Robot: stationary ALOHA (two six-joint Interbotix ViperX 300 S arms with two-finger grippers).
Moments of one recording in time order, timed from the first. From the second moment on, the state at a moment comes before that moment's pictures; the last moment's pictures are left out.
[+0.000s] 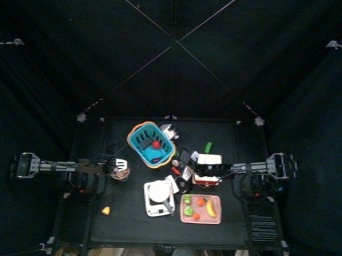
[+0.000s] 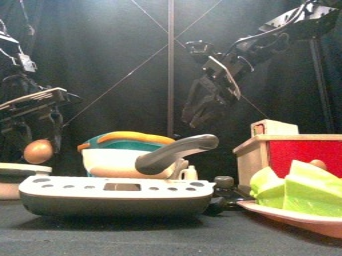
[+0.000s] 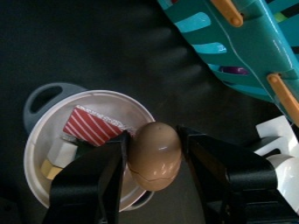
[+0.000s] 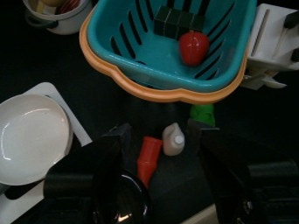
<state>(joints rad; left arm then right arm) 0.12 -0.60 1.10 0.50 0.68 -1.73 -0.09 -0.14 0.63 -1.06 0.35 1.27</state>
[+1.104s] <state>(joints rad) 0.00 -0.51 1.03 0.87 0.18 -1.72 -0.09 -0.14 0.65 -1.06 0.35 1.27</state>
